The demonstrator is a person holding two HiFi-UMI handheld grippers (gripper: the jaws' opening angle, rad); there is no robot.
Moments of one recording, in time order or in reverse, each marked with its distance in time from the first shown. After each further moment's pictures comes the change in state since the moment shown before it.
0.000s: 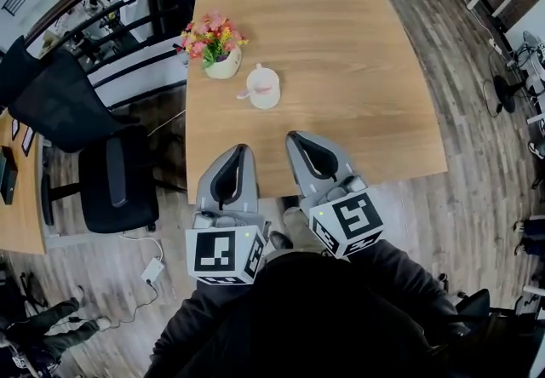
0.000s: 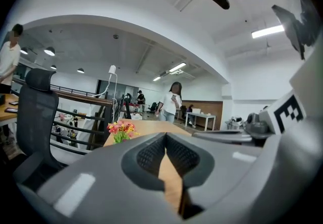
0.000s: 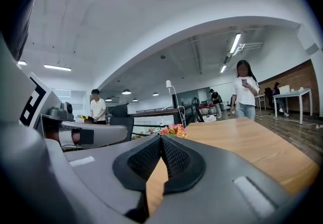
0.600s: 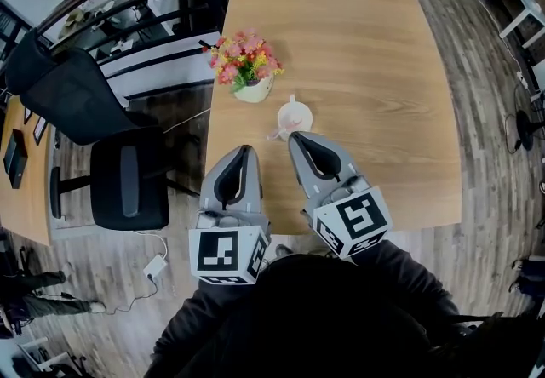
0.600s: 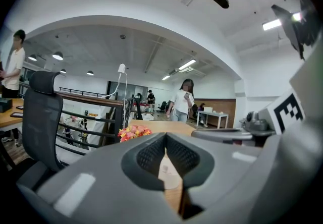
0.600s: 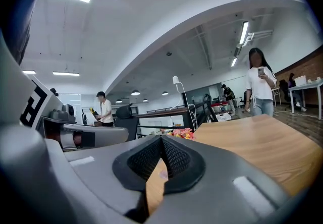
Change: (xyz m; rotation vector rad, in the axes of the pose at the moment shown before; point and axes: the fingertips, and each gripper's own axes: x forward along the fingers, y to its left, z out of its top) left arm 0.074 0.076 0.016 -0.002 0.008 0.116; right arm 0.113 -0.019 0.017 0.007 0.006 0.136
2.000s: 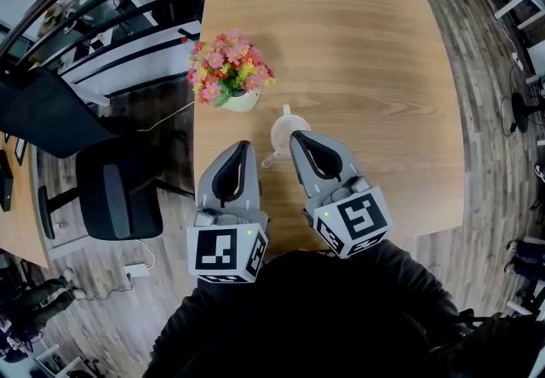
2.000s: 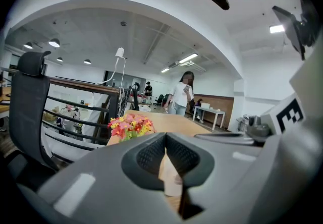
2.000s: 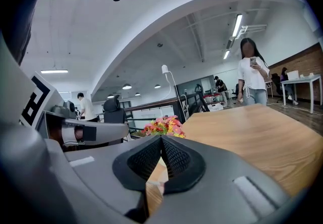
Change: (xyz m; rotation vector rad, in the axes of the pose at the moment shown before) left arm 0.085 0.022 -0.031 -0.055 0.080 -0.052; right arm 0.054 -0.058 -0.039 0.050 0.092 -0.073
